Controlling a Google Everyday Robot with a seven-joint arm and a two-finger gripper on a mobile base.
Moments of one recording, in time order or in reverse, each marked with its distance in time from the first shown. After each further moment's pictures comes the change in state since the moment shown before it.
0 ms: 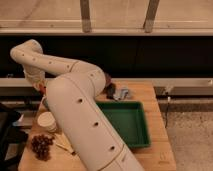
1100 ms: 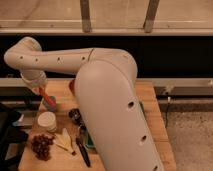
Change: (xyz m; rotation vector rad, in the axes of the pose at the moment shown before) arm 0.079 0.046 -0.057 0.018 -0.083 0.117
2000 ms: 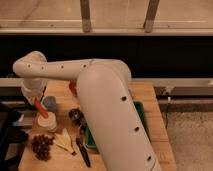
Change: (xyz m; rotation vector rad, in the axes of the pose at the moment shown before) arm 0.005 0.040 0.055 -0.193 0.025 0.015
